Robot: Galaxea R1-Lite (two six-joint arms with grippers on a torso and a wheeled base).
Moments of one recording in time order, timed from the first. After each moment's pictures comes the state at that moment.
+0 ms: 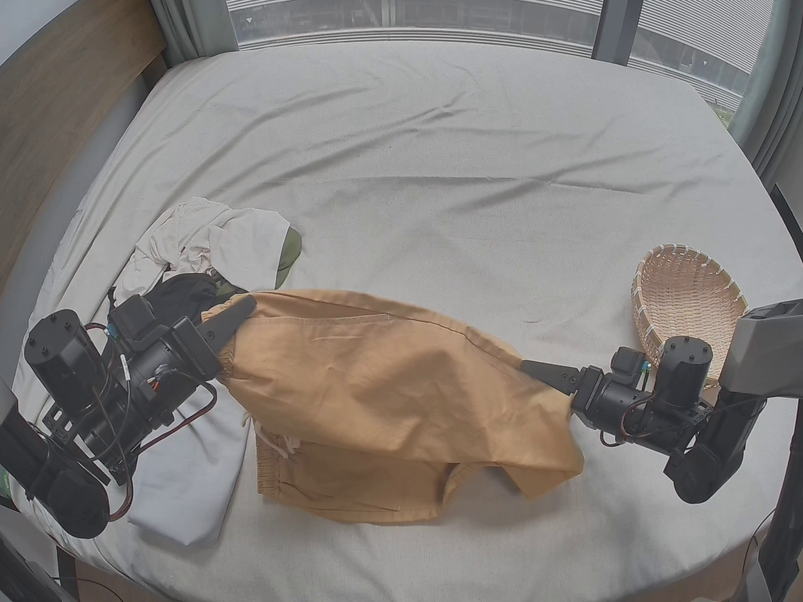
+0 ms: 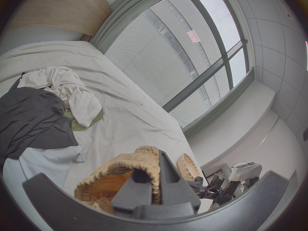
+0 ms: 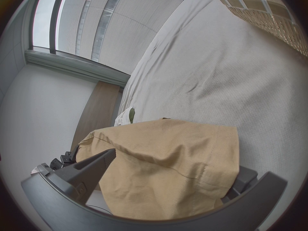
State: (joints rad) left arm -0.30 1.75 -0.30 -1.54 -0.26 -0.66; right arm 0.32 2.15 -0.42 -1.55 0.43 0.82
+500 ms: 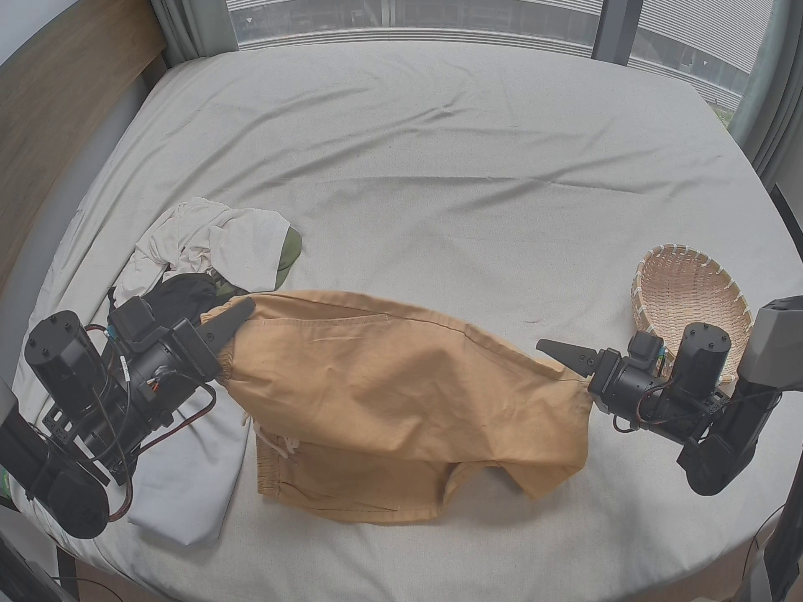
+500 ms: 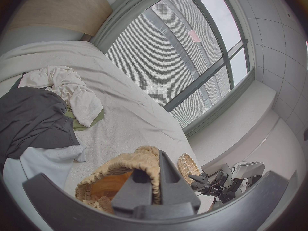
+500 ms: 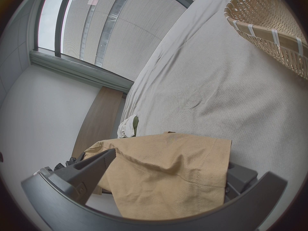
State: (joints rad) left arm -0.29 1.75 -0.29 -1.54 -0.26 -0.66; right arm 0.28 2.09 -0.41 -1.55 0.44 0.82
